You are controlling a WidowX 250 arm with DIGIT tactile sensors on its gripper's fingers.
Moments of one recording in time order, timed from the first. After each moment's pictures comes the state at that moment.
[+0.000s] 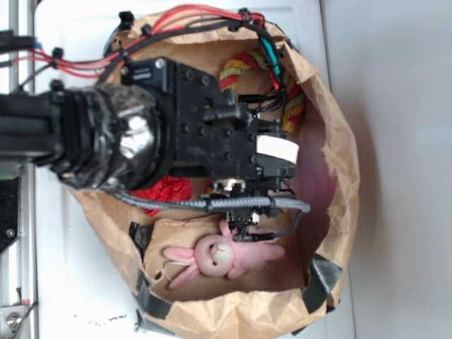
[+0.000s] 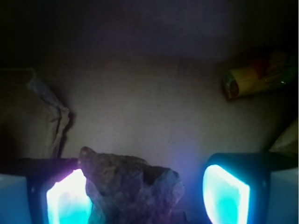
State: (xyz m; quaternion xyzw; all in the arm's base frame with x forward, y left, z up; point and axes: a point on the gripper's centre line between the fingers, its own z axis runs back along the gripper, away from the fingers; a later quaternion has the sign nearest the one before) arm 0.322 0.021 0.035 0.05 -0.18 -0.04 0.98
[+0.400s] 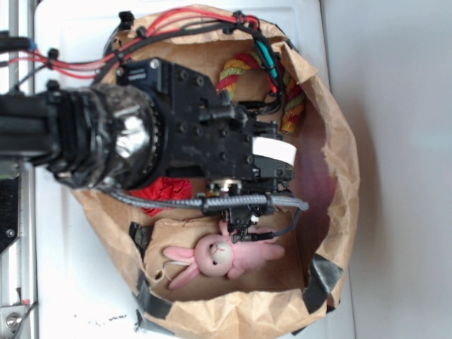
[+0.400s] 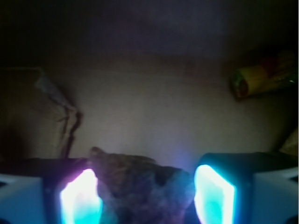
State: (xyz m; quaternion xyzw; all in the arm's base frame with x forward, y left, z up) arm 0.318 0.019 0.033 0.04 -0.17 -0.03 0.98
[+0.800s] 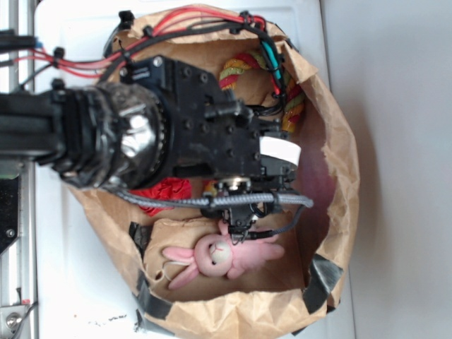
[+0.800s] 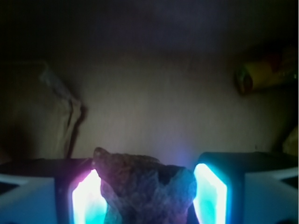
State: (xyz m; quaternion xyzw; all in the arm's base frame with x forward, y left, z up) arm 0.316 0.018 0.036 0.02 -0.15 -0.03 0.99
